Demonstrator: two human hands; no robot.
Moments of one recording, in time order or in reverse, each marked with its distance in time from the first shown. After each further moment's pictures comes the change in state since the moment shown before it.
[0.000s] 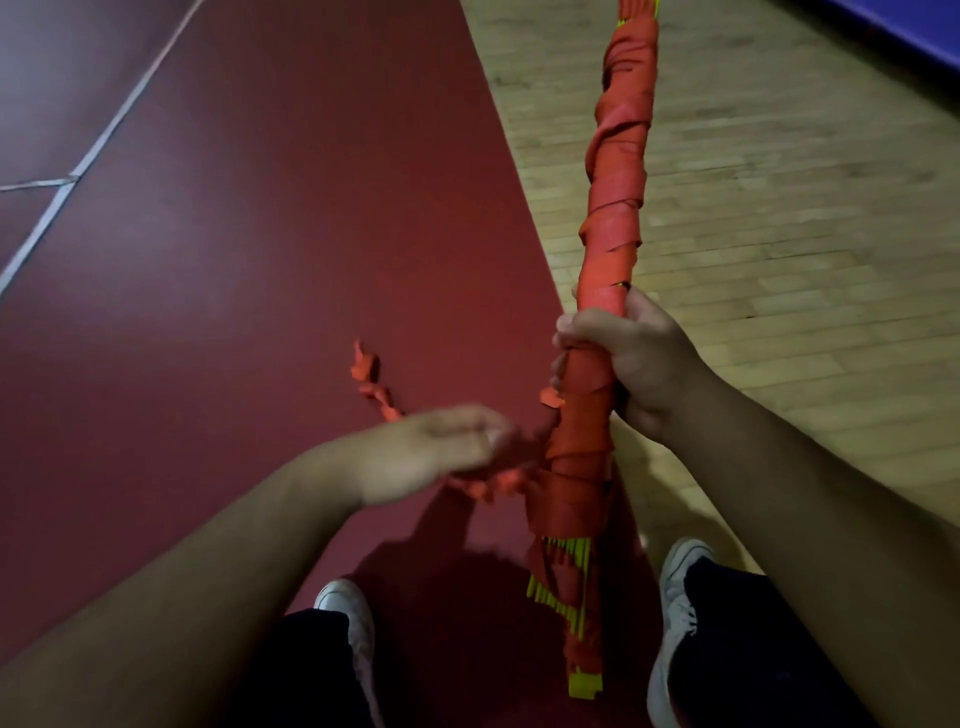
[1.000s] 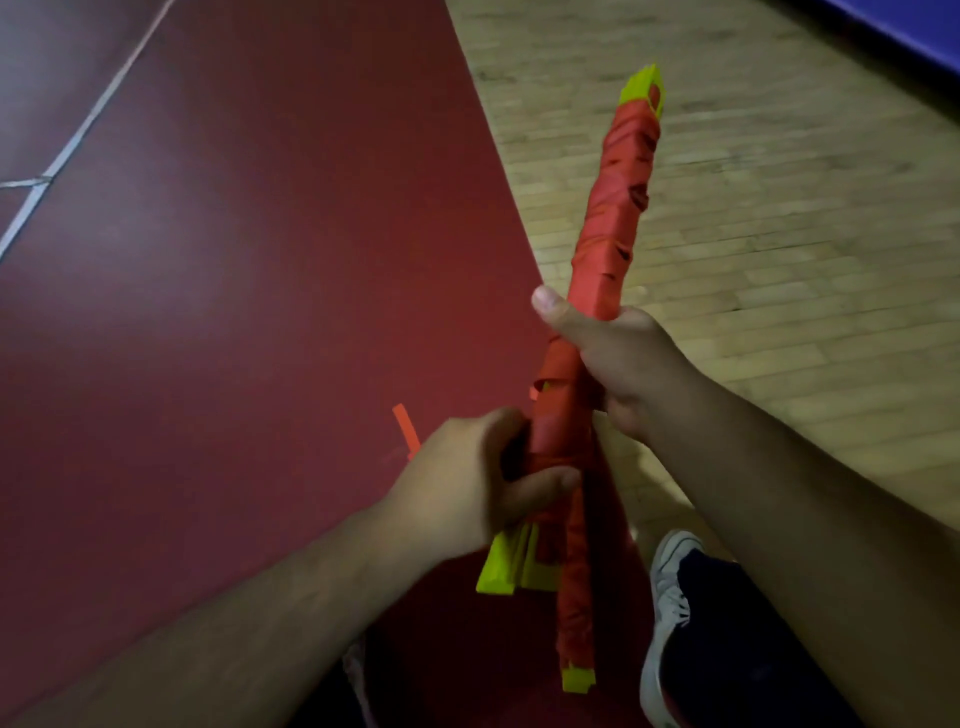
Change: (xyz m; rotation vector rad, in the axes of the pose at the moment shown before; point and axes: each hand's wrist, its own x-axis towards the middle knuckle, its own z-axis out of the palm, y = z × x) left_hand 0.016 0.020 0.052 0.338 0.491 0.294; right_hand 0.008 0.003 0.003 -0.168 0.215 0.200
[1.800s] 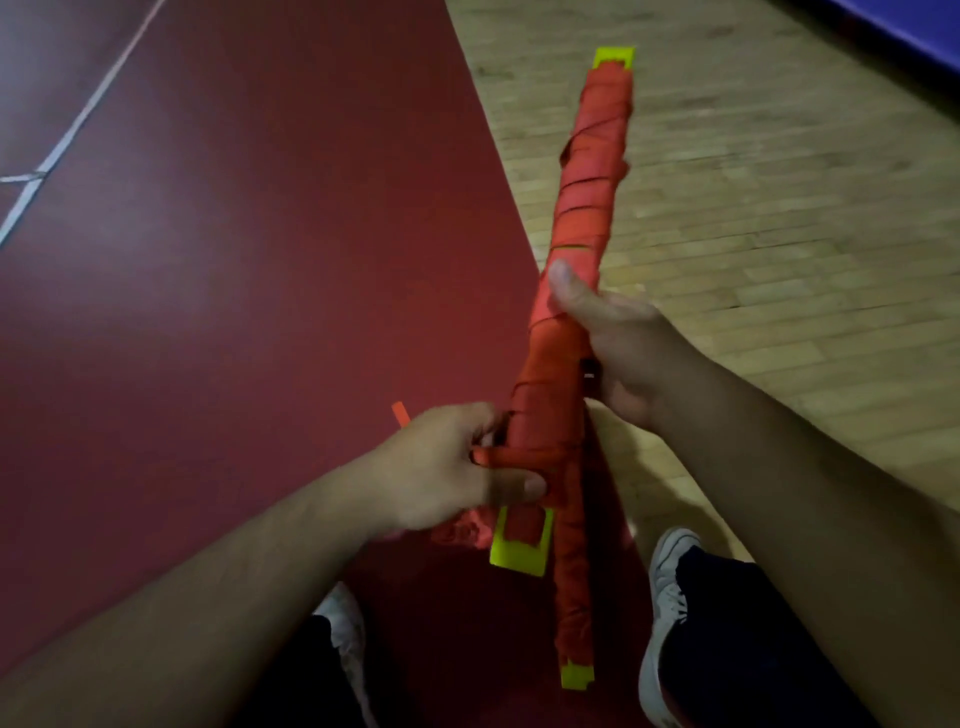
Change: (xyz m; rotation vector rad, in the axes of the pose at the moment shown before) left_hand 0.005 -0.005 -0.028 -0.326 -0.331 -0.232; right_hand -0.001 -0.004 -0.004 0.064 -0.216 -0.111
